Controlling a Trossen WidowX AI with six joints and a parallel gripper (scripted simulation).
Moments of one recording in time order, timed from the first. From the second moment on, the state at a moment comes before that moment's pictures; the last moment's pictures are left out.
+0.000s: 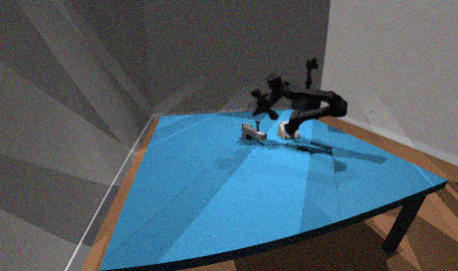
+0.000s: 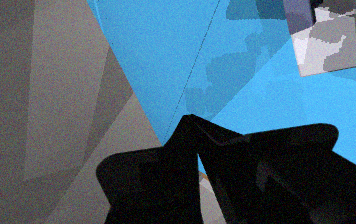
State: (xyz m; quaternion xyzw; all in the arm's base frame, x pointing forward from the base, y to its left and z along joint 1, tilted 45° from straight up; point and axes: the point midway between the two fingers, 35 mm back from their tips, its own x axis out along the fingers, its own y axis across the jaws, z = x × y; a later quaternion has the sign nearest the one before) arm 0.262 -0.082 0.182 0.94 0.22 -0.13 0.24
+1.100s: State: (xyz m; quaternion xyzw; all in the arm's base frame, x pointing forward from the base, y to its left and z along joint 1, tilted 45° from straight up) arm 0.234 -0.094 0.123 0.73 0.29 -0.58 -0.23
